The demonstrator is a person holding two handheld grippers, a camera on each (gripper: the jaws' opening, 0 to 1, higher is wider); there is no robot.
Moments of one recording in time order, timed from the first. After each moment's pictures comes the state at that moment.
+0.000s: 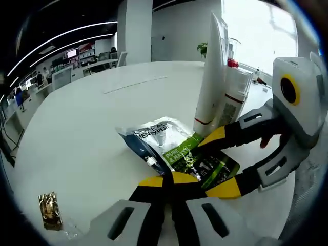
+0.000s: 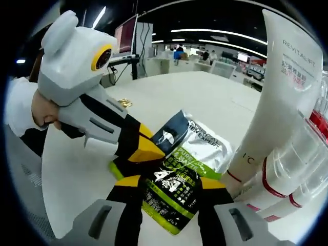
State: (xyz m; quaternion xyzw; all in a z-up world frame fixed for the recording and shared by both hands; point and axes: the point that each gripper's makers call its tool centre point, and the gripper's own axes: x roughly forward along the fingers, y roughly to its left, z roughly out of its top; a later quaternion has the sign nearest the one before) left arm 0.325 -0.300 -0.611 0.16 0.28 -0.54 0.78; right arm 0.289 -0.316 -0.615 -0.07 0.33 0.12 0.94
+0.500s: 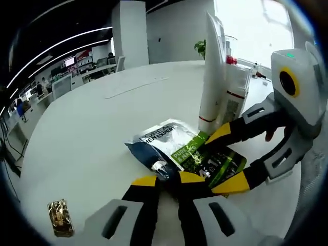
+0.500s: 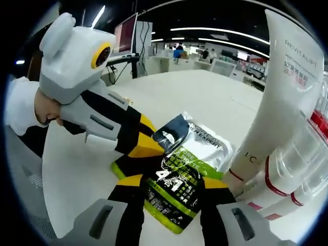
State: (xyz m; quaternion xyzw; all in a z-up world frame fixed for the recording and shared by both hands) left arm 0.336 -0.293 -0.607 0.19 0.25 -0.54 0.78; right arm 0.287 -0.314 -0.616 -0.07 0.33 0.11 0.93
